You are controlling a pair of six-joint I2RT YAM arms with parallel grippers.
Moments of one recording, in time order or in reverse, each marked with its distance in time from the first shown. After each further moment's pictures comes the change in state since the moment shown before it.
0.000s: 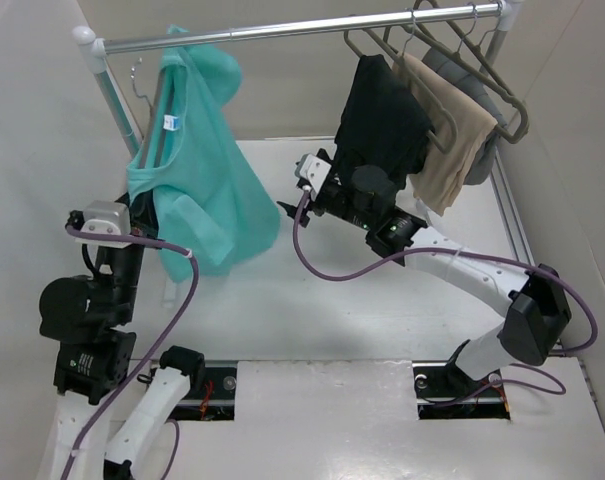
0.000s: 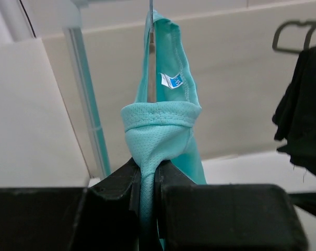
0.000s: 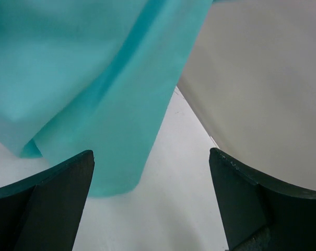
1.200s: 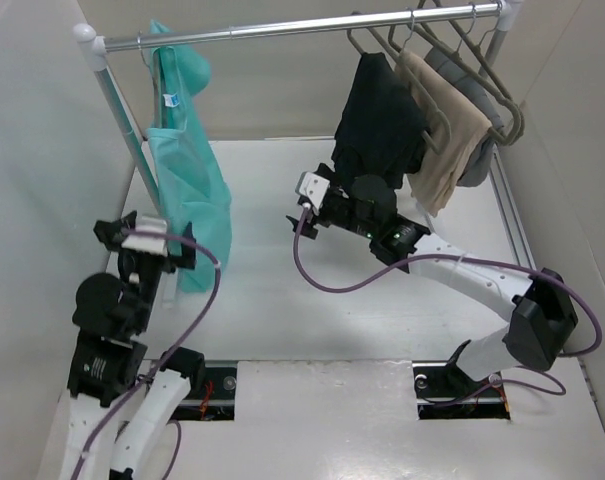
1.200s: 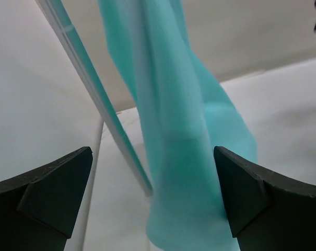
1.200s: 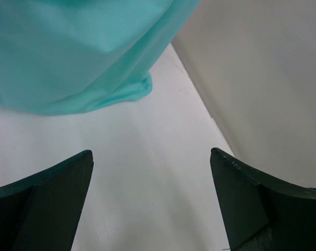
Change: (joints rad) left arm 0.004 -0.017 -0.091 -0.188 -0.061 0.082; right arm 0.003 -0.019 -0.057 -0.044 0.000 -0.096
